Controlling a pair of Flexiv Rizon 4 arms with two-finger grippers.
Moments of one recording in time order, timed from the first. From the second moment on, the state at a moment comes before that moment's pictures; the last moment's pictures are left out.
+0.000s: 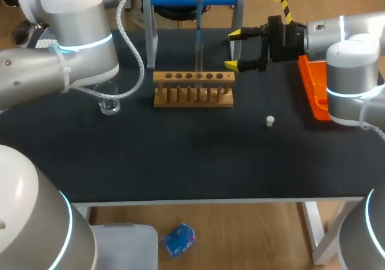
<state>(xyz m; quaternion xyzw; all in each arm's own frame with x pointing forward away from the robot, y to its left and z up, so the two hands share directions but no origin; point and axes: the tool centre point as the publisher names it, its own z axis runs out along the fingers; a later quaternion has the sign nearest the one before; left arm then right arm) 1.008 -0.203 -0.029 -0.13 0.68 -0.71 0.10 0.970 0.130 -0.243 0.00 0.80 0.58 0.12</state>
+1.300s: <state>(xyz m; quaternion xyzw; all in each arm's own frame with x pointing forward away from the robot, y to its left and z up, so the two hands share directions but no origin) 1.008 -0.220 -0.035 -0.12 0.67 -0.72 0.10 0.970 0.130 -0.243 0.00 0.80 0.58 0.12</state>
